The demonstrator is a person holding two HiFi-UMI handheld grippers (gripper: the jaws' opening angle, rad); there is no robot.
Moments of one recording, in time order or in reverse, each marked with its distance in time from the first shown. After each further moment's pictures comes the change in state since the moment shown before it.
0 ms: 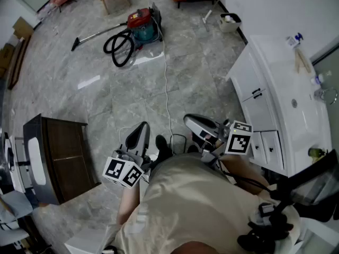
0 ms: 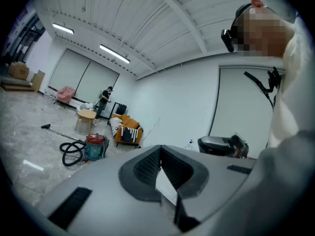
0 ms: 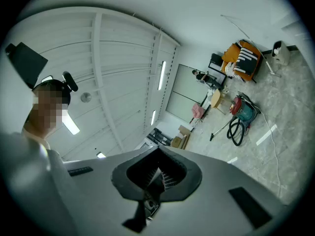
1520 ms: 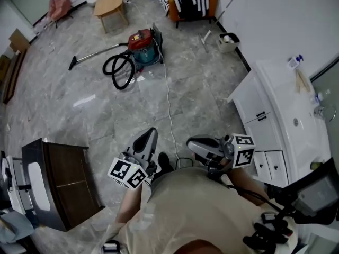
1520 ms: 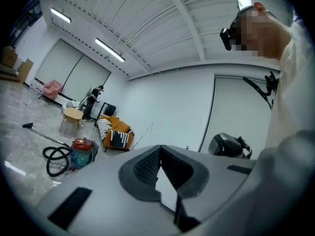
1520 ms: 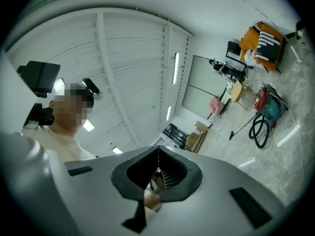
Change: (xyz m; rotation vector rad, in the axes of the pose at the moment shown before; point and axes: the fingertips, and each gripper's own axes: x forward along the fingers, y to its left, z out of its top) left arm 0.045 0.095 0.042 -0.024 -0.061 -0.097; right arm 0.096 0.007 0.008 -0.008 0.132 0.248
